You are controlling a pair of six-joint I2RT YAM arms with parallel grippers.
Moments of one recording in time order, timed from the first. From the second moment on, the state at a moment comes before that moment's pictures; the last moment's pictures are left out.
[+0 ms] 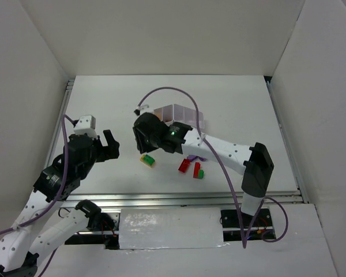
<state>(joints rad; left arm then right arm) -0.51 0.65 0.92 -0.76 -0.37 -0.45 1.07 1.76 1.58 -0.60 0.20 0.53</state>
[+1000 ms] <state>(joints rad) -0.51 0.64 0.92 -0.78 -0.42 -0.48 0.79 2.15 2.11 -0.85 0.59 0.63</state>
